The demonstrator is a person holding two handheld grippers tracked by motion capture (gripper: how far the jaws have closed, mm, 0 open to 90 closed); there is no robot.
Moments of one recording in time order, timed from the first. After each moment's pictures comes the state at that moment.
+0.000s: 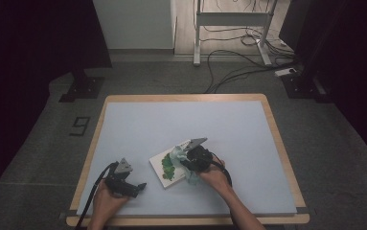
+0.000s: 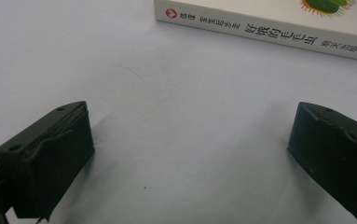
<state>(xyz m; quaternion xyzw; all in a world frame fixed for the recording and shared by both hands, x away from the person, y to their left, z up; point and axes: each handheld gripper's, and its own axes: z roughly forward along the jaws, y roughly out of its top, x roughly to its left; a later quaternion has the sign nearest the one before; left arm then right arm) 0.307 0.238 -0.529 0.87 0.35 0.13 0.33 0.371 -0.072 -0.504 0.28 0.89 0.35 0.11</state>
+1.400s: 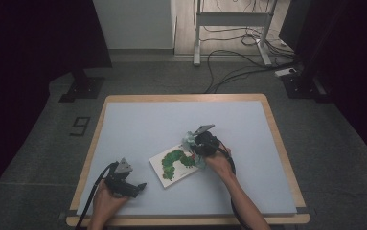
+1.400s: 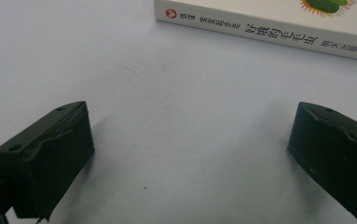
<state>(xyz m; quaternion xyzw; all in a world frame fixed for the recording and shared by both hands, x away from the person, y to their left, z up) 0.307 0.239 -0.529 0.87 0.35 0.13 0.33 0.423 -0.093 -0.505 0.35 0.87 0.32 0.15</state>
